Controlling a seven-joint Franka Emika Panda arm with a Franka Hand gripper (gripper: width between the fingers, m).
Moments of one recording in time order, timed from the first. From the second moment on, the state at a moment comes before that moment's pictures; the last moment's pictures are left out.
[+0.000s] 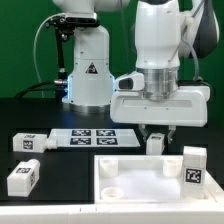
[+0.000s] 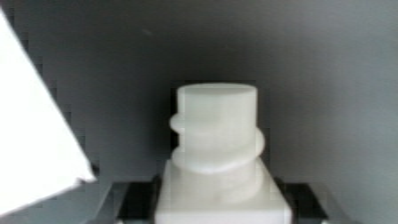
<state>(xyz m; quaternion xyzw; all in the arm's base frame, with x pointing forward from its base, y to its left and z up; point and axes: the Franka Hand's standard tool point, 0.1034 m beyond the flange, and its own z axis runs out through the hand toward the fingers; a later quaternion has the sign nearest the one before) 0.386 0.122 0.007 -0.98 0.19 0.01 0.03</state>
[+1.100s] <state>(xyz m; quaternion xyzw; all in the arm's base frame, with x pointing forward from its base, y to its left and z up) 0.389 0.122 0.007 -0.98 0.19 -0.01 0.03</state>
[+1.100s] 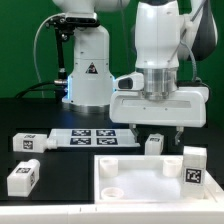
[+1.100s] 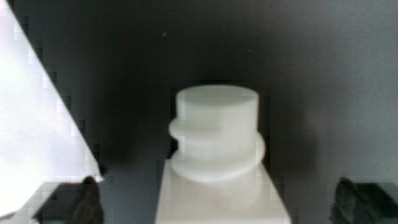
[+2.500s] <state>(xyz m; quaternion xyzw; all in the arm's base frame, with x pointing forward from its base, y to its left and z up) 0.407 0.085 0.055 -0.95 0.23 0.17 0.10</state>
